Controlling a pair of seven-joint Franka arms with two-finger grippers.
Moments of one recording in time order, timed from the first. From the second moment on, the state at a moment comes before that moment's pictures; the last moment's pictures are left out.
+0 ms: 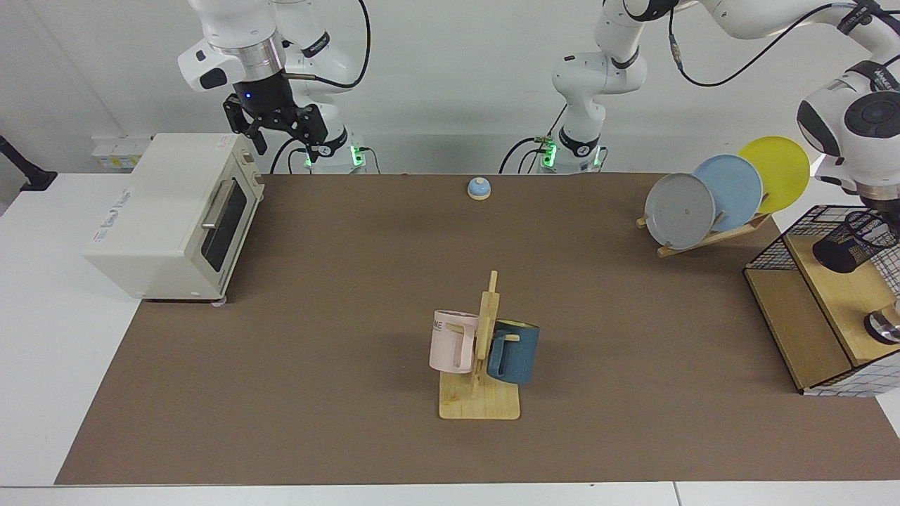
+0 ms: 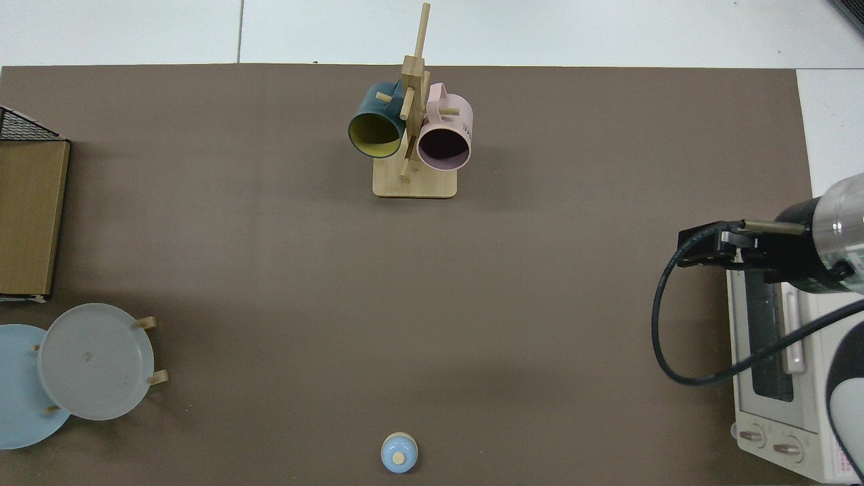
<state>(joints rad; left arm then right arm) 0.02 0.21 0.39 -1.69 0.73 2.12 1.76 -0.02 -0.08 0.18 -1.56 0.01 1.47 0.38</state>
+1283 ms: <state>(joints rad) 0.02 0.08 0.33 -1.57 0.48 1.99 1.76 -0.02 -0.08 0.18 -1.56 0.01 1.47 0.38</state>
